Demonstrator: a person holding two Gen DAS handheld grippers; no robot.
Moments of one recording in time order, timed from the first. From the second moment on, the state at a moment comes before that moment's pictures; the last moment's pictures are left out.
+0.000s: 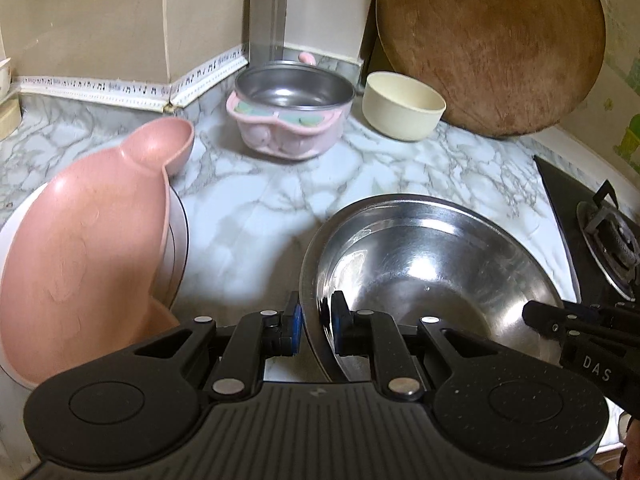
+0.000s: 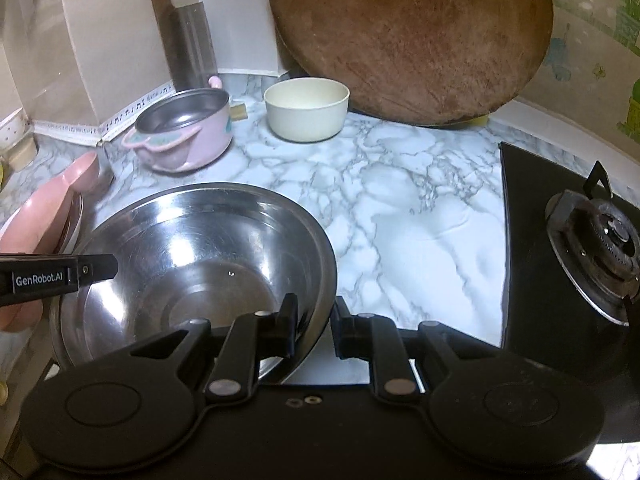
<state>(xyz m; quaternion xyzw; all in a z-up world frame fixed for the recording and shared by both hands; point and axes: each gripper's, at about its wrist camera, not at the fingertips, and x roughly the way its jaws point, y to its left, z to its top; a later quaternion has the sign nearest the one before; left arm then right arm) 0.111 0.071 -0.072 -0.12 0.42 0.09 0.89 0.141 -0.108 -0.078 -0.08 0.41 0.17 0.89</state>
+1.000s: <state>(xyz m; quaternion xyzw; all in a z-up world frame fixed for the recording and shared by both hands) 0.093 0.066 -0.074 -0.10 0.43 0.06 0.90 0.126 -0.120 -0.074 -0.09 0.42 0.17 0.89</state>
